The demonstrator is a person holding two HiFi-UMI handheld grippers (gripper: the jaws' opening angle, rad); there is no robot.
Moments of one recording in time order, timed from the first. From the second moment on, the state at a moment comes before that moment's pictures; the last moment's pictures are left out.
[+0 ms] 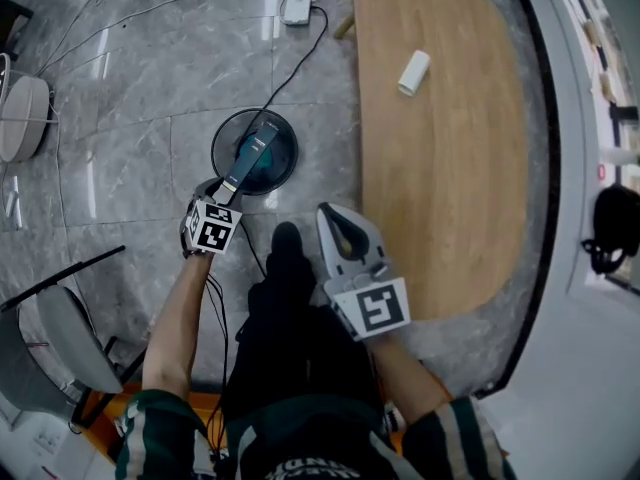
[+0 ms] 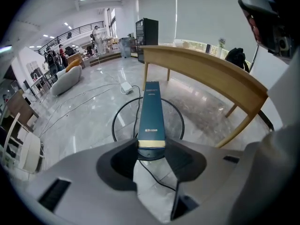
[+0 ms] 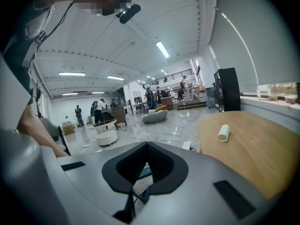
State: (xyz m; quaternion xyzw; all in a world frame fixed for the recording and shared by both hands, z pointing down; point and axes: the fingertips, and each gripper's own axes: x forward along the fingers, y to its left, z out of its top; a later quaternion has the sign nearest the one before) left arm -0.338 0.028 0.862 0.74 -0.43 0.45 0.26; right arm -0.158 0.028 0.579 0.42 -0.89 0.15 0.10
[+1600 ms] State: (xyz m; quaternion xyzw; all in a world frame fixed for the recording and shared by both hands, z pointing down) left arm -0.244 0.001 0.653 0.80 -0.42 0.38 0.19; right arm -0.090 0.054 0.443 0.49 -0.85 0.17 0.10
